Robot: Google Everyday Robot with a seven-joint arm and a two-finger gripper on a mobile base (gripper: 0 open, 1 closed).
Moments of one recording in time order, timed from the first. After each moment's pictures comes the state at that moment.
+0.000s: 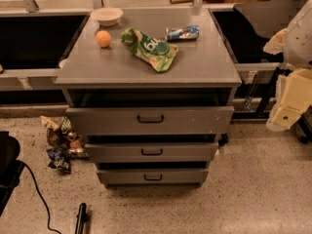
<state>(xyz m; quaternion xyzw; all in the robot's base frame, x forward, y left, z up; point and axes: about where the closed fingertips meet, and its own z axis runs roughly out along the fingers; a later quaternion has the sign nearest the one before) 0.438 -0.217 0.976 -0.60 0.78 -0.03 0.16</state>
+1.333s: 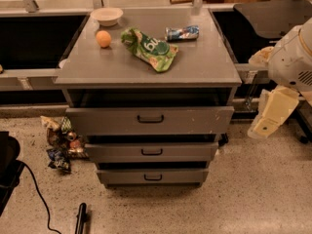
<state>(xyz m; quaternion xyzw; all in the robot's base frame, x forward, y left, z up) 0.453 -0.200 0.939 -0.61 0.77 0.01 0.22</state>
